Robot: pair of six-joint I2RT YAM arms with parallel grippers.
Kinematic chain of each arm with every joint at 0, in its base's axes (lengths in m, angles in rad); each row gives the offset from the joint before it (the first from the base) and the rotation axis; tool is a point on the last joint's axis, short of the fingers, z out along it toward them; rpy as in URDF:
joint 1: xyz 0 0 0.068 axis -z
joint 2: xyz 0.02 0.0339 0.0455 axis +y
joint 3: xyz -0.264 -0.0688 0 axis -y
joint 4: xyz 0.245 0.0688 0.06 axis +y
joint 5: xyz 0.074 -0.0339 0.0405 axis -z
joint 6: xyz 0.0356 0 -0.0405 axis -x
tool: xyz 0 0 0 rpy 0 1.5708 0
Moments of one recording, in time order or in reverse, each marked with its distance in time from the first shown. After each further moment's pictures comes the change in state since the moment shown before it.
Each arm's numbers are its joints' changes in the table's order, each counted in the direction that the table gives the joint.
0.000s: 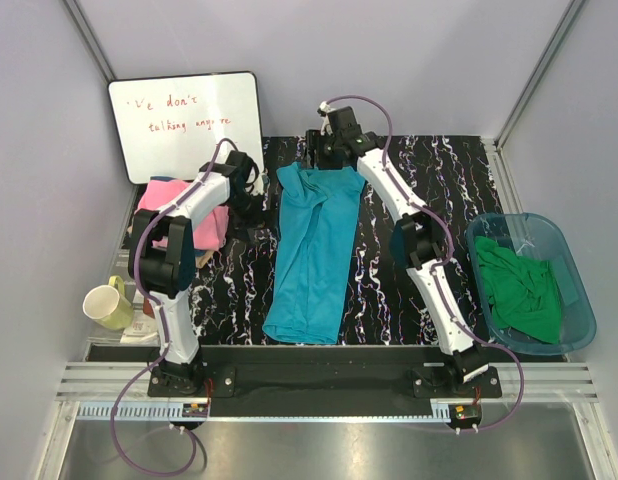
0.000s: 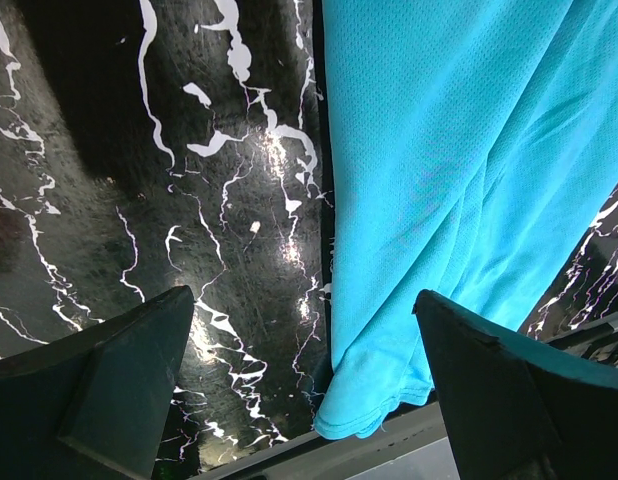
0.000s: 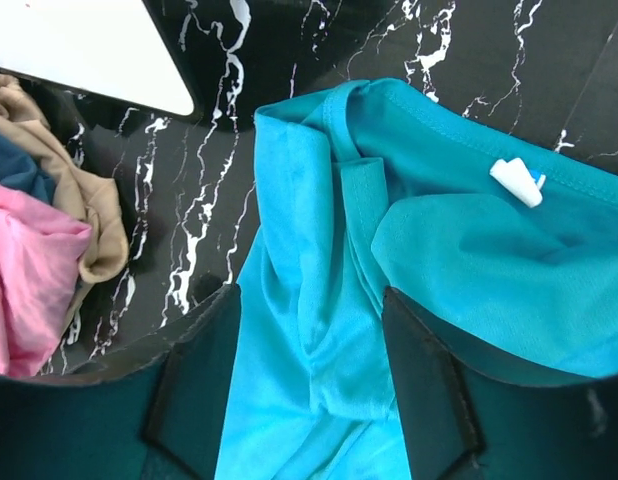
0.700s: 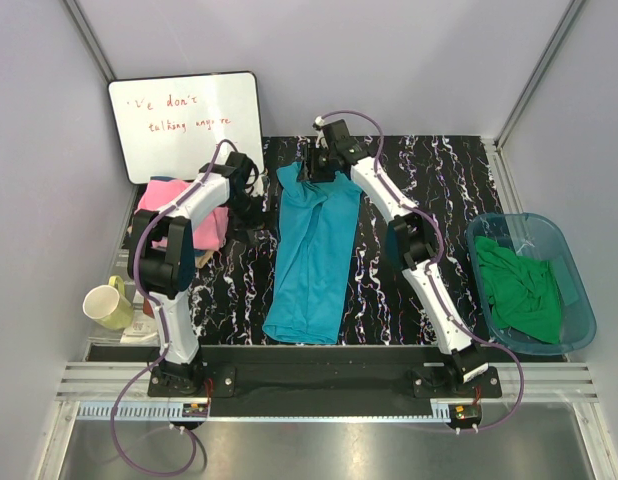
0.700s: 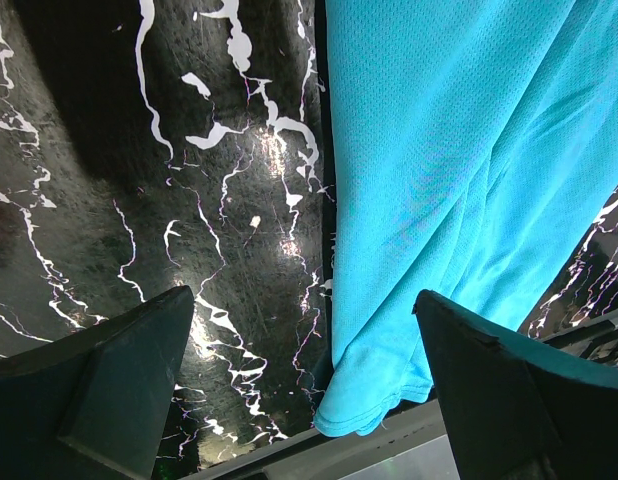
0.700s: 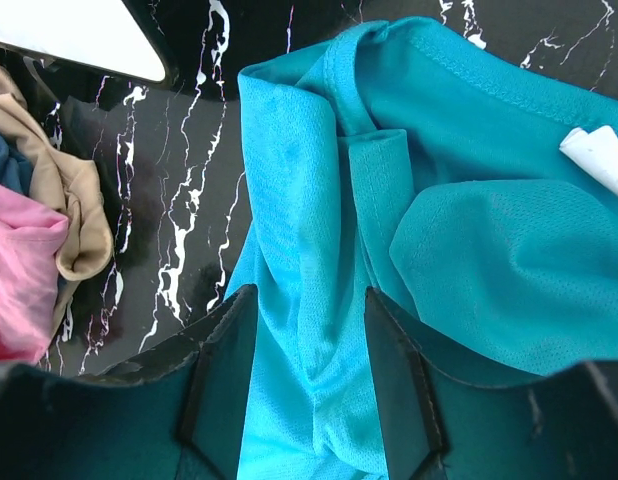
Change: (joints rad) left arm 0.000 -0.006 -0.013 0.000 0.002 0.000; right arm -0.013 0.091 0.000 -0.038 -0.061 -0.054
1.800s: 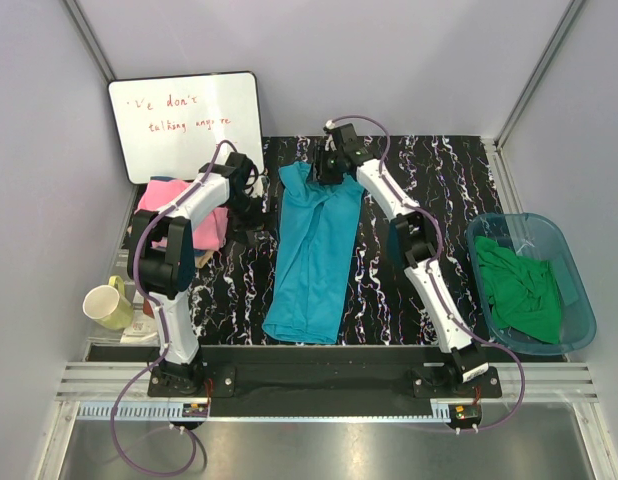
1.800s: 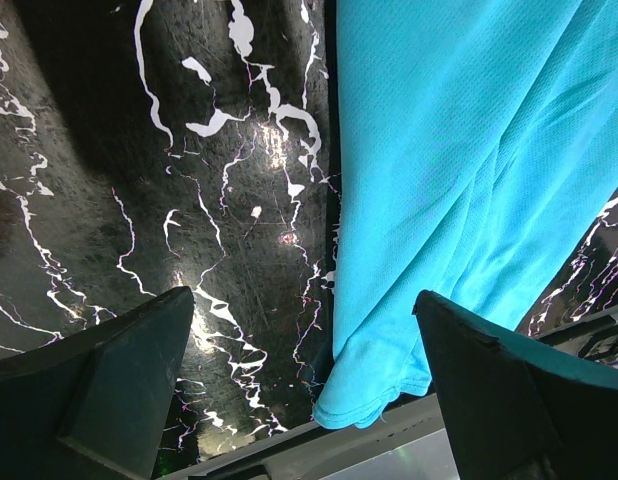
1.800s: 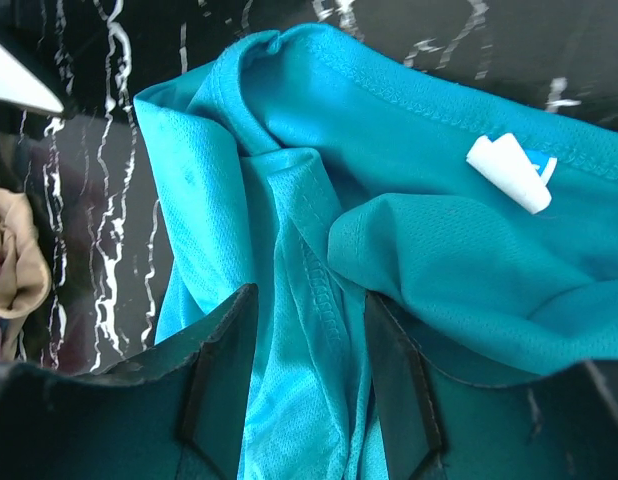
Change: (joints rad) left arm 0.000 -0.002 0.000 0.019 -0.001 -0.001; right arm 0.042 0.059 0.011 -0.022 0.014 -0.018
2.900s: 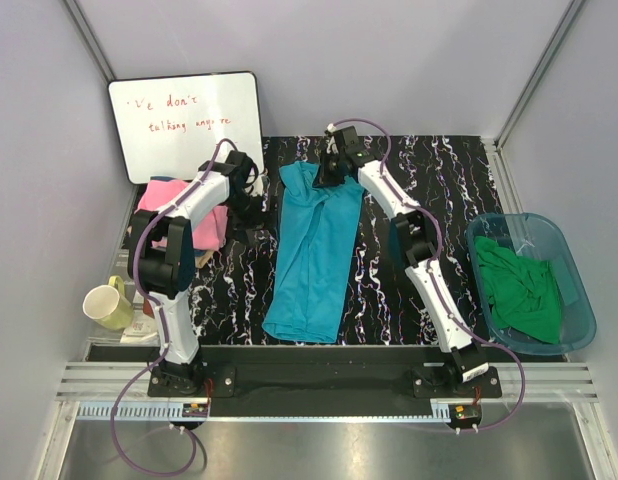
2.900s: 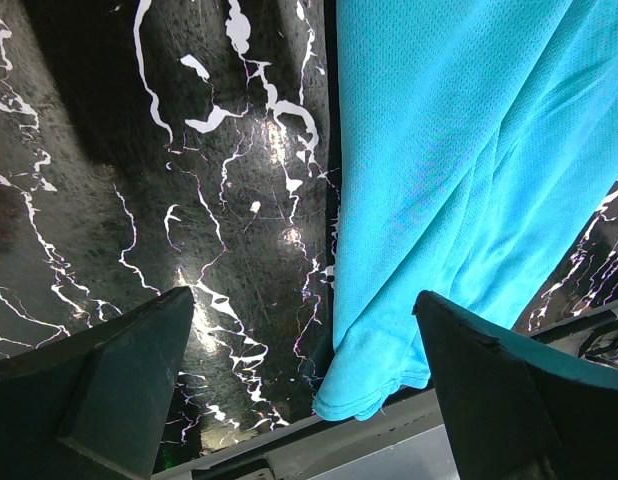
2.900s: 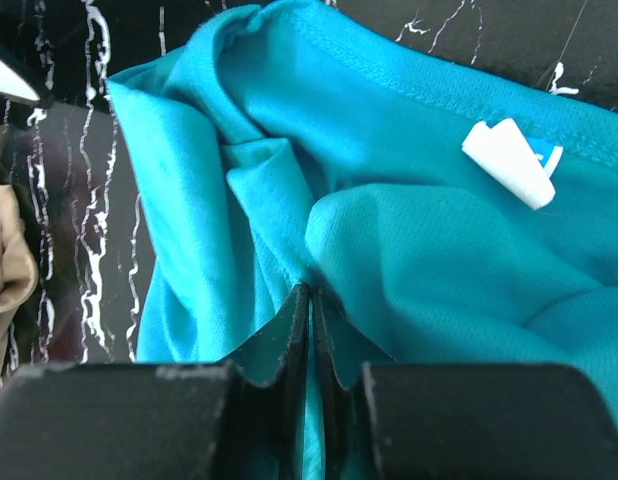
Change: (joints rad) left arm 0.000 0.004 0.023 0.026 0.000 -0.011; right arm 0.015 0.013 -0.025 -0.021 -0.036 0.003
